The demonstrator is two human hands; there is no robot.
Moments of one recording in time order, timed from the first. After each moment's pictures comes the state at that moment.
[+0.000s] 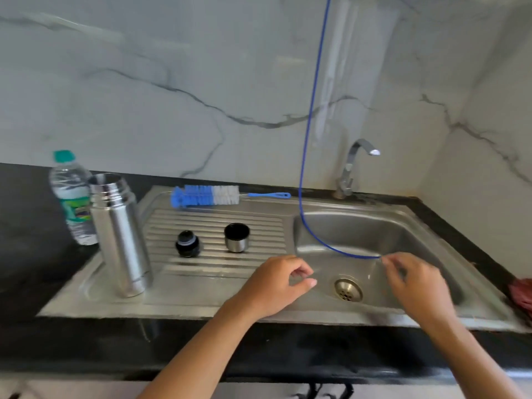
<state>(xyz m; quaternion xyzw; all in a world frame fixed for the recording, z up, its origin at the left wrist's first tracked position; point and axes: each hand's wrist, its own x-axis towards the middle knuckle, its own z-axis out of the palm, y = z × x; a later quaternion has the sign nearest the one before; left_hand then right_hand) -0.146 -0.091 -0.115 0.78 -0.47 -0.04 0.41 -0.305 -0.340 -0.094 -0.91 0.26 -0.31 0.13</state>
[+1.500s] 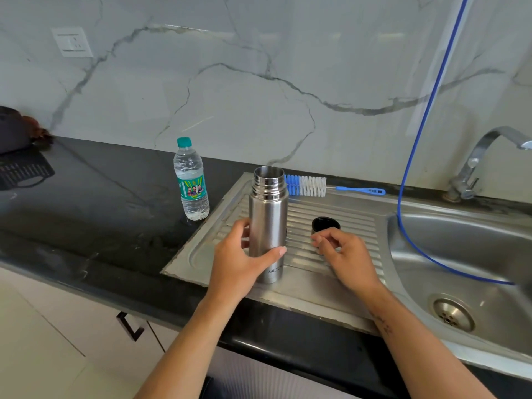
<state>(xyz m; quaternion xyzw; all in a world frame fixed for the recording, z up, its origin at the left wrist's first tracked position) -0.110 0.091 -0.102 0.83 -0.10 0.13 0.53 -0.107 -0.148 -0.130 -0.85 -0.05 -0.21 0.47</state>
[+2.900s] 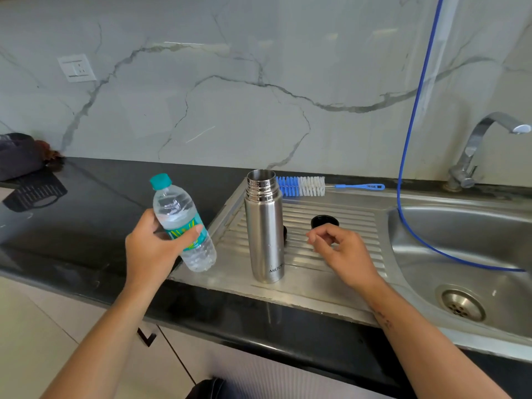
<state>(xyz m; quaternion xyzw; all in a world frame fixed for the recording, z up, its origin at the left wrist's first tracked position) -0.090 0.209 -0.071 0.80 -0.04 0.26 0.54 -0.123 -0.136 -0.115 -0.81 -0.08 -0.20 0.55</state>
